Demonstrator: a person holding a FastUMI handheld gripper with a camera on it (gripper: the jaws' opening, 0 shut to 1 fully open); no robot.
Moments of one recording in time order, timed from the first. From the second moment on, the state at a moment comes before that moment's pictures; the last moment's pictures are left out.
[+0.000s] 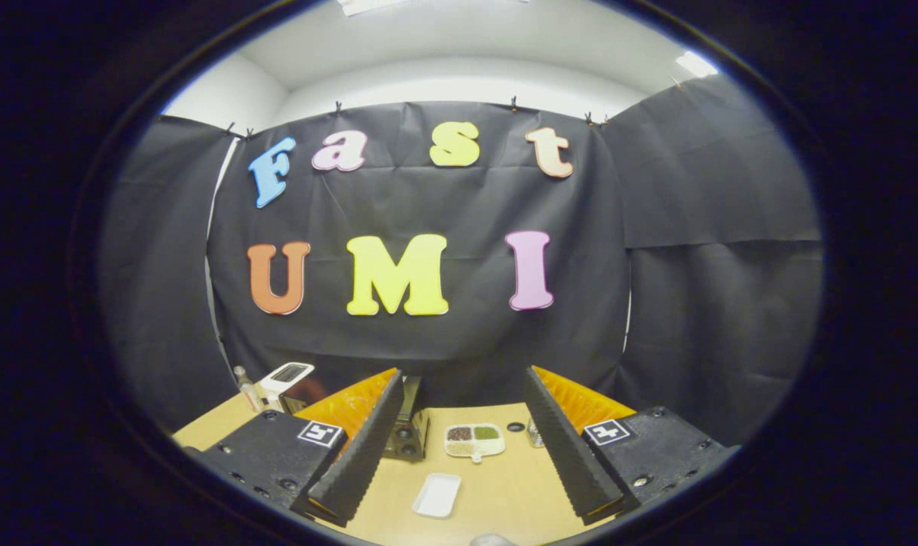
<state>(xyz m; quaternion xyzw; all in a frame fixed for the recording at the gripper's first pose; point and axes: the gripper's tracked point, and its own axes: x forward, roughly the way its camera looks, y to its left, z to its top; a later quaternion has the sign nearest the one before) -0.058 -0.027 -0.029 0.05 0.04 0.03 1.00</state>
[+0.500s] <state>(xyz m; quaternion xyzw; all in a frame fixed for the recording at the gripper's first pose) -0.081 -0.037 -0.033 0.05 0.04 0.08 0.99</state>
